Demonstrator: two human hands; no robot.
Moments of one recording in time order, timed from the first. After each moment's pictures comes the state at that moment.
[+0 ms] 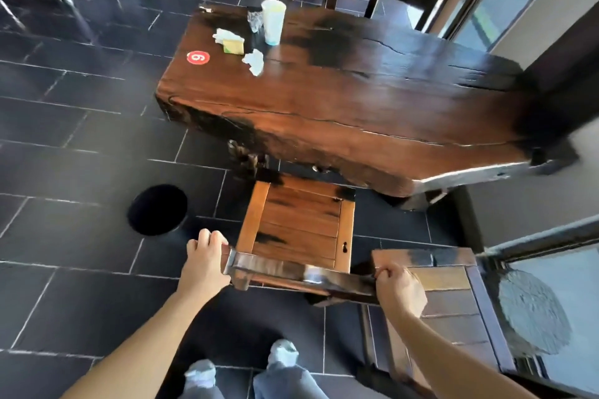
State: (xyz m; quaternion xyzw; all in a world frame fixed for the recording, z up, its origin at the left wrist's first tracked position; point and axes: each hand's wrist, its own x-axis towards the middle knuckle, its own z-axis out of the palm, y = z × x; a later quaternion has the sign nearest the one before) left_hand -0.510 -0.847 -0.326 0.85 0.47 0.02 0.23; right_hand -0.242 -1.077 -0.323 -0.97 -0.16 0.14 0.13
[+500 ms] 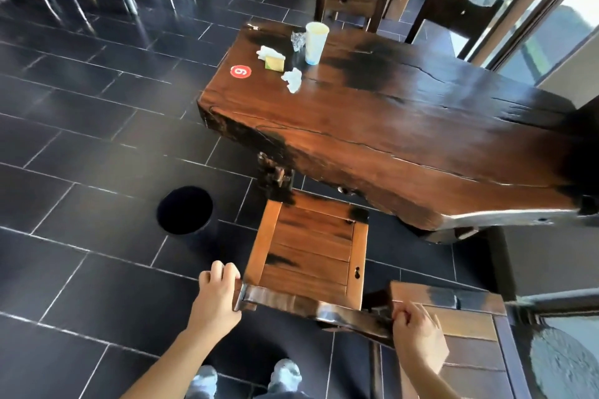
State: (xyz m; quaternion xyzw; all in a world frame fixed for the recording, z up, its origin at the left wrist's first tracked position) left_hand -0.529 -0.882 -0.324 0.82 0.51 0.04 0.24; right_hand -0.241 -1.080 -0.325 -0.96 -0.19 0.12 0.14
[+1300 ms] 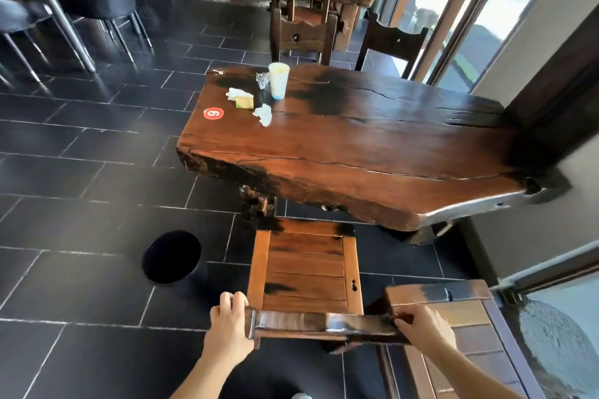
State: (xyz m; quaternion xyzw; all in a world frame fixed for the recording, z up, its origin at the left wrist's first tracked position) left_hand -0.531 -0.875 -0.298 0.82 0.49 -0.05 0.30; right_hand -0.232 -1.092 -0.310 -0.94 -0.26 0.22 0.04
